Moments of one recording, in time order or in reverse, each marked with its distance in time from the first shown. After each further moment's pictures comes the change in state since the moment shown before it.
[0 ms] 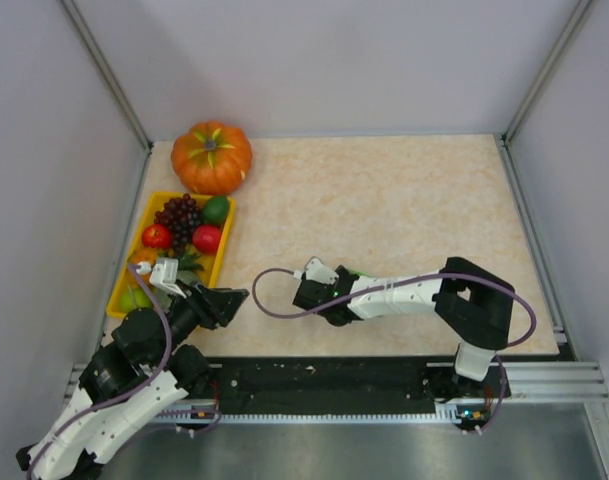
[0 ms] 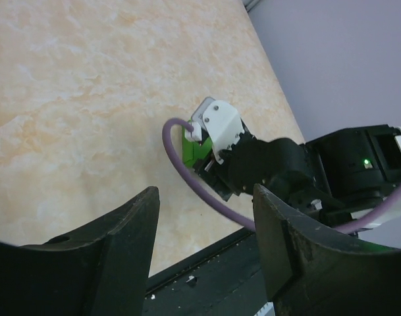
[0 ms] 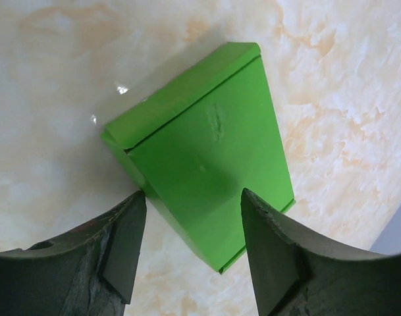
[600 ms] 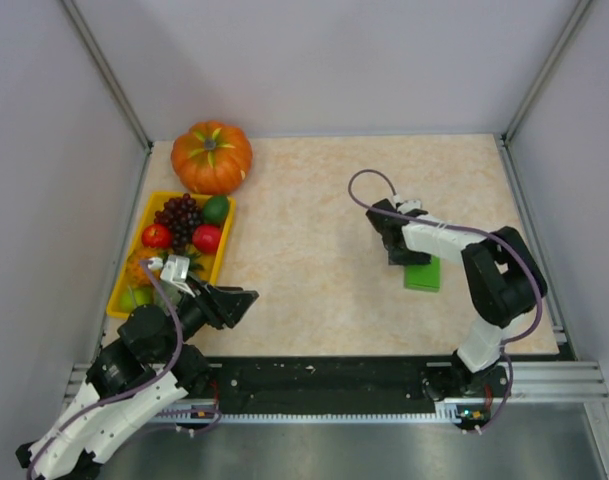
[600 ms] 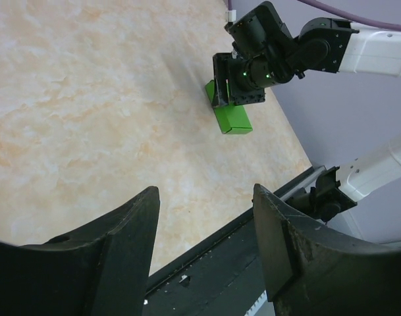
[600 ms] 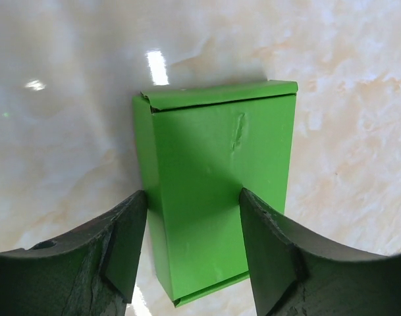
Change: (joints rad) left arm 0.000 0.019 -0.038 0.087 0.095 0.032; right arm -0.674 -0.005 0.033 -0.039 -0.068 0.275
